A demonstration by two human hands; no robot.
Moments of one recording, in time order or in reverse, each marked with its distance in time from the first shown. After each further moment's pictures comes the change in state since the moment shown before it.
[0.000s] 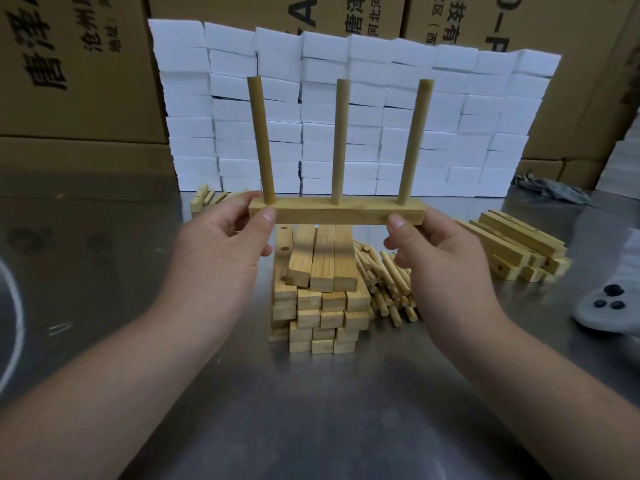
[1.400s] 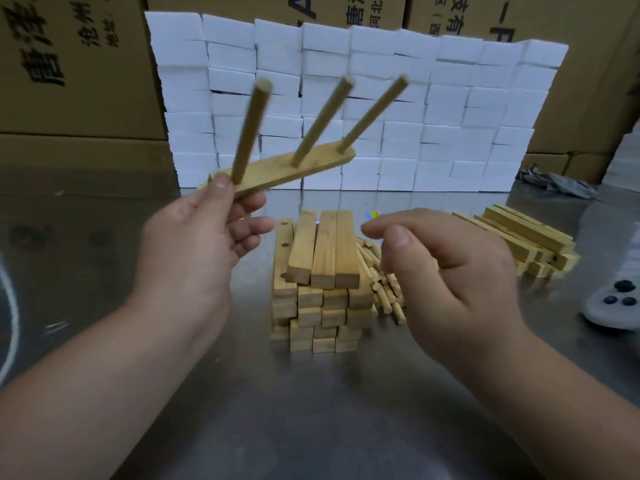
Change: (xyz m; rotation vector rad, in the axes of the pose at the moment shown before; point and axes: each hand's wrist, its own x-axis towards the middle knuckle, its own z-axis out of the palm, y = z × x) left_hand 0.002 0.015 -0.001 -0.441 0.092 -0.166; right_hand -0.015 -0.015 -0.001 -0.345 -0.101 -0.694
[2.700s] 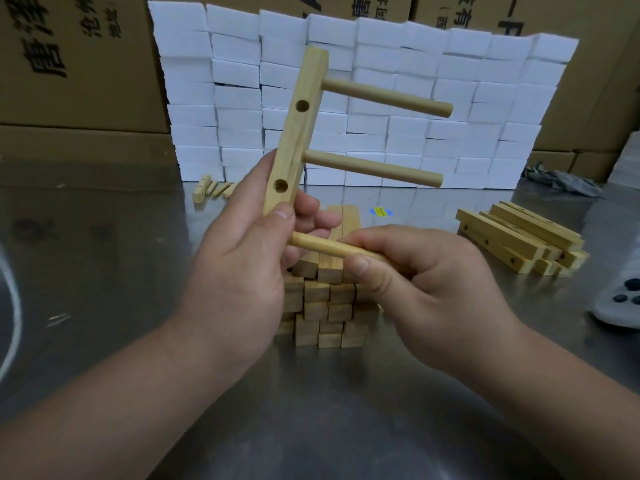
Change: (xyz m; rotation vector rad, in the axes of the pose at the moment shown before) left_hand -0.027 -0.005 0.008 0.048 -0.419 0.243; right_hand -0.002 0.002 0.005 0.131 -0.301 0.030
